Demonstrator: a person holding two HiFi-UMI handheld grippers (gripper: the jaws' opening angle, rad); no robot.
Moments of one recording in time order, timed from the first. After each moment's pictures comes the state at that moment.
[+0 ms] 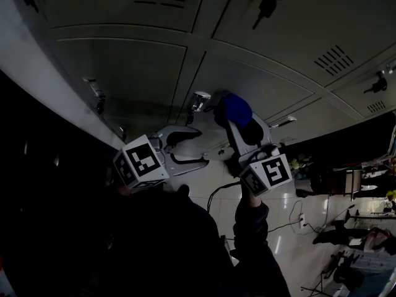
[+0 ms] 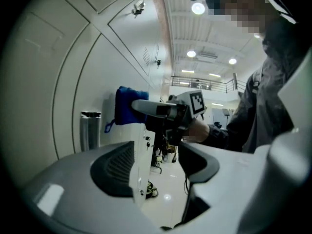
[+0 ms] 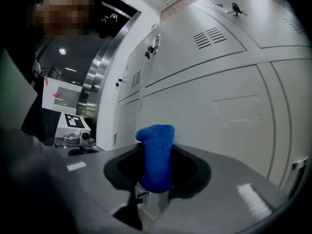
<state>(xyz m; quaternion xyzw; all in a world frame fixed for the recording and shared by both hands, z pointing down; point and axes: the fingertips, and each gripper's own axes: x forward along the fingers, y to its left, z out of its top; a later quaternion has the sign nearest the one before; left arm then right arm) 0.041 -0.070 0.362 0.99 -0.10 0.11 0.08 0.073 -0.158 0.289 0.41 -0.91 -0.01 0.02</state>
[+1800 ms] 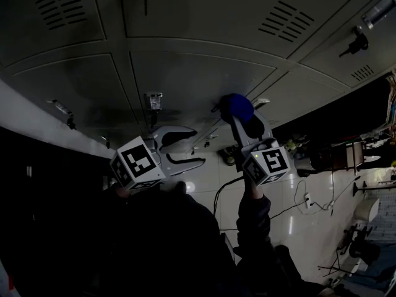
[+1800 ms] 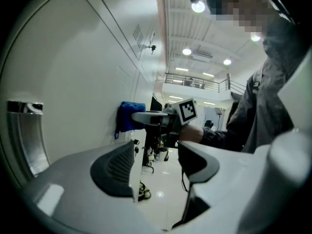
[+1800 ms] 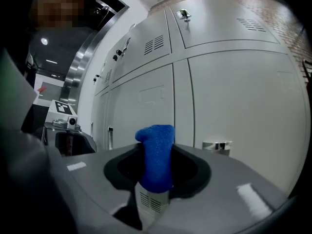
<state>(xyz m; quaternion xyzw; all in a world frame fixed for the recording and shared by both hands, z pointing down) 0.122 -0.075 0.369 0.99 -0.05 0.12 0.09 0.208 -0.173 0.330 0.51 -0.86 0.02 0.03</state>
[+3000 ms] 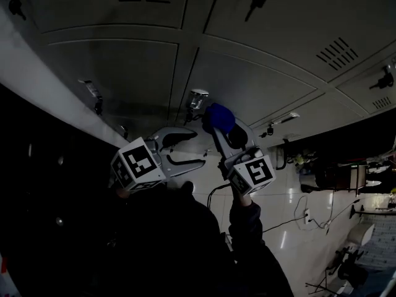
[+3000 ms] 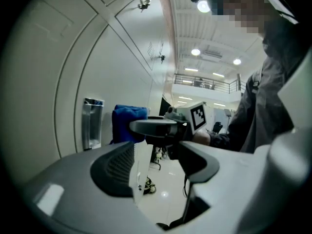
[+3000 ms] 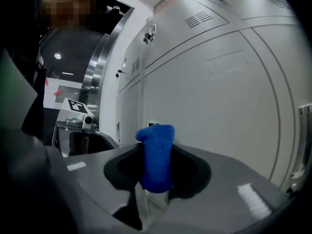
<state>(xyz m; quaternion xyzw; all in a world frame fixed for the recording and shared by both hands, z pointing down) 0.036 -0.070 0.385 0.98 -0.11 0.13 0.11 0.059 -0.152 0.348 0.40 -0.92 0.03 0.02</state>
